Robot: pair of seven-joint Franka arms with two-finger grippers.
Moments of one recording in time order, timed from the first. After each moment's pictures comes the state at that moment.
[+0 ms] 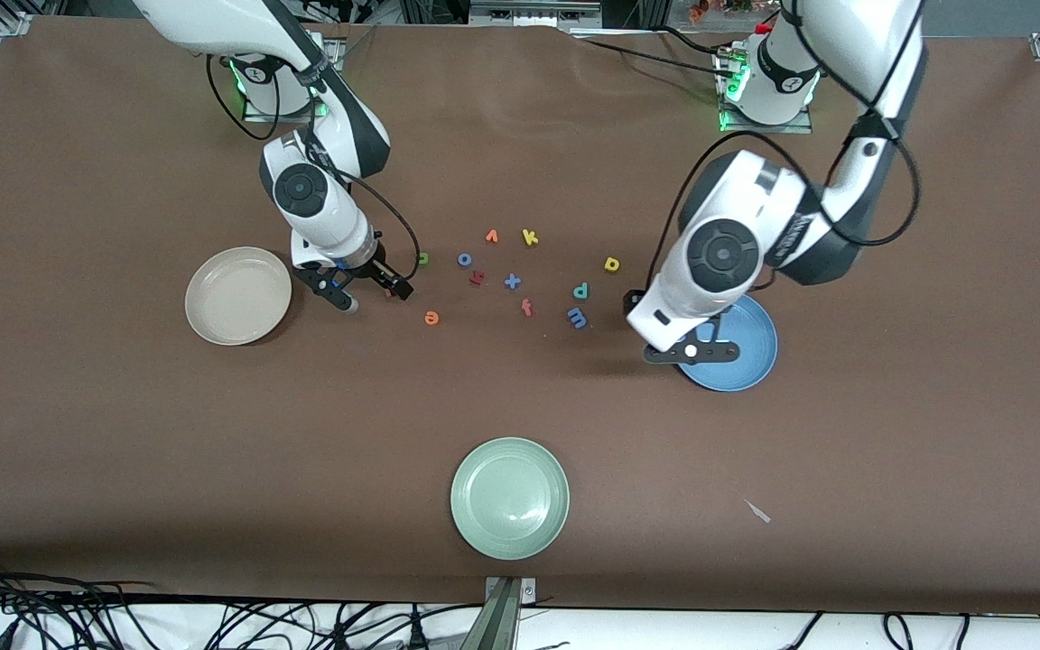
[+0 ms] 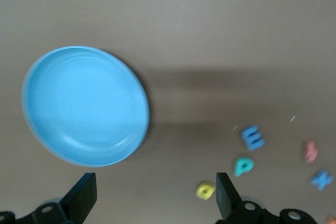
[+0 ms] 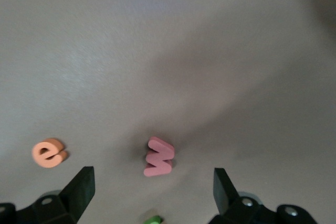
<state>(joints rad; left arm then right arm) -0.36 0.53 -0.15 -1.54 0.05 1.87 -0.58 0.29 0.38 0.22 -2.26 0.00 2.63 1.13</state>
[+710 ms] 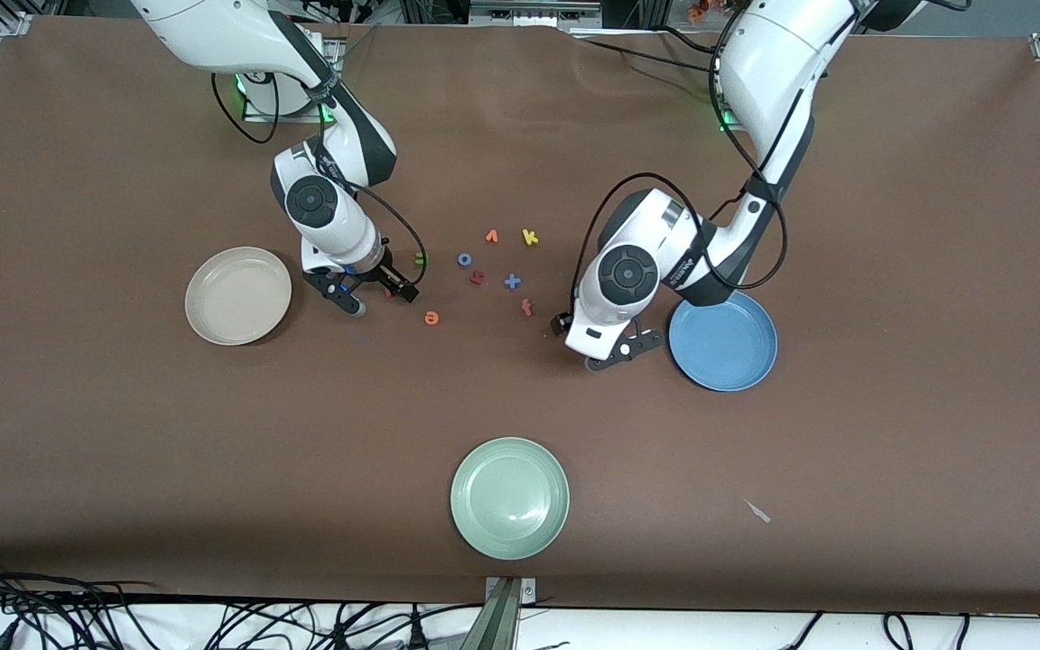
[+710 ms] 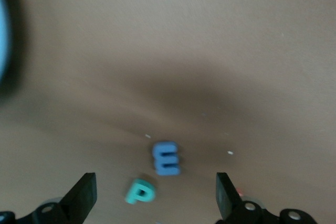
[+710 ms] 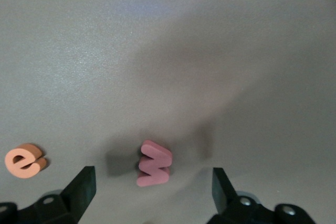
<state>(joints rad) -0.47 0.71 -0.16 -1.54 -0.10 2.12 -1.00 0.29 0.43 0.22 -2.25 0.00 2.66 1.13</state>
